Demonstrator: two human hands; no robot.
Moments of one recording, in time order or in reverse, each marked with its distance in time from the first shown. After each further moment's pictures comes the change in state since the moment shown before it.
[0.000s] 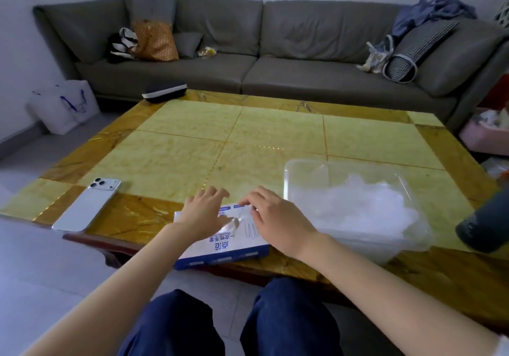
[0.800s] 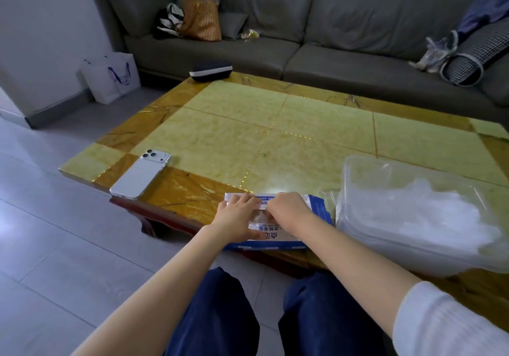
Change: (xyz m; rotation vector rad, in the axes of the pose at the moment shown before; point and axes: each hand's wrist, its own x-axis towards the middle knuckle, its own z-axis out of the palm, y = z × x) left_hand -0.020 -0.049 0.043 -0.073 -0.098 0.020; right_hand 0.070 -0.021 0.075 -0.524 -0.530 0.002
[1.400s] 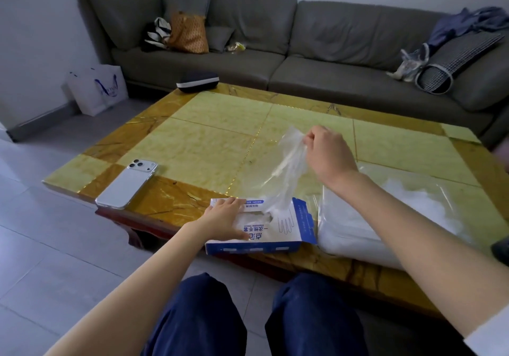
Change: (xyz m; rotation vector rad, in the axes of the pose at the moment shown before) left_hand 0.001 0.001 -0.015 -0.145 -0.092 -0.002; right_hand -0.048 0.080 -0.076 0.472 0.720 0.448
